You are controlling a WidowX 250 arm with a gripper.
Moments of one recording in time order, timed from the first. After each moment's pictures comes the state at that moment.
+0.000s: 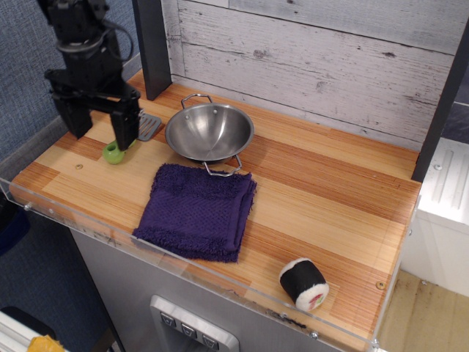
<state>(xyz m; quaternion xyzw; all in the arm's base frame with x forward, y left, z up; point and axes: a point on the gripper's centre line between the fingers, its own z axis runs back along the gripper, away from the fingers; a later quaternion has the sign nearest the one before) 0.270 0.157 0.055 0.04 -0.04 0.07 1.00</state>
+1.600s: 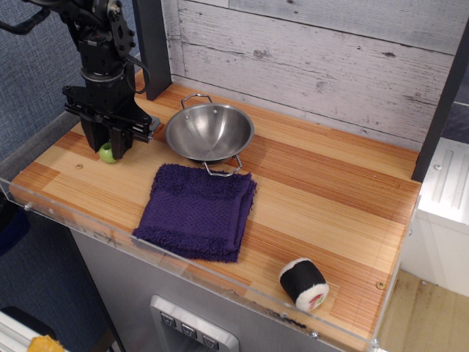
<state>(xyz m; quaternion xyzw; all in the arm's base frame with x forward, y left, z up) 0.291 0.169 0.021 0.10 -0.04 0.06 0.99</state>
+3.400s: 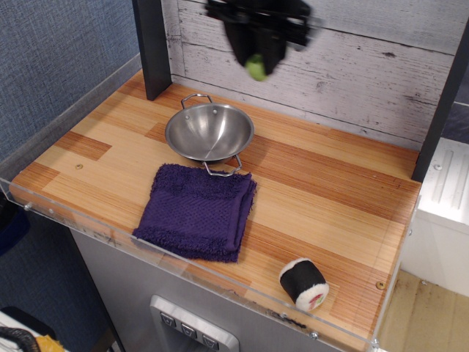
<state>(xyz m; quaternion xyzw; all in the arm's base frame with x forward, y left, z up) 0.341 -0.008 0.146 -0.01 -0.17 -0.07 0.98</state>
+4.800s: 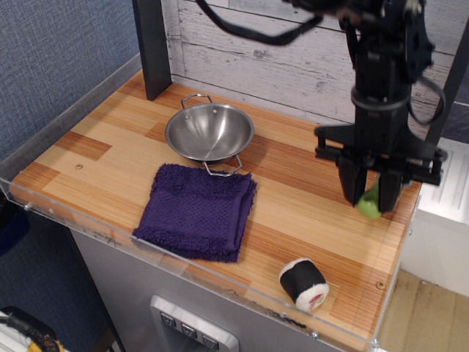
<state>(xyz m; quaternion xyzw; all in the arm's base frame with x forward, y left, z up) 0.319 -0.121 0.050 -0.07 -0.06 -0.01 1.00</state>
